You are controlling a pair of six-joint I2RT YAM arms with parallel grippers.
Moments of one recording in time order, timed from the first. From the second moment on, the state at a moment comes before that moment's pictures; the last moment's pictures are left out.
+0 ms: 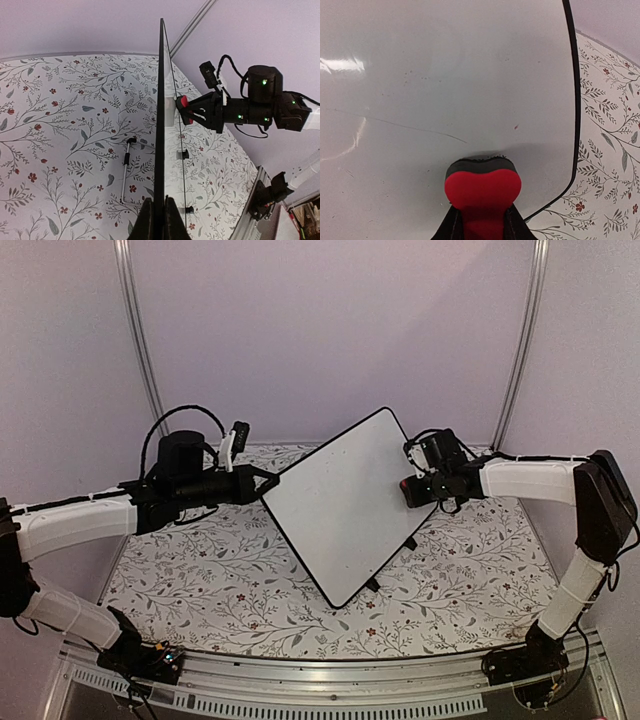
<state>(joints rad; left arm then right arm) -0.64 1.30 0.83 0.14 0.30 -0.49 0.54 1.72 1.14 -0.22 0.15 0.11</state>
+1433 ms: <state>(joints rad) -0.64 1.30 0.83 0.14 0.30 -0.49 0.51 1.73 1.11 -0.23 0.17 0.14</state>
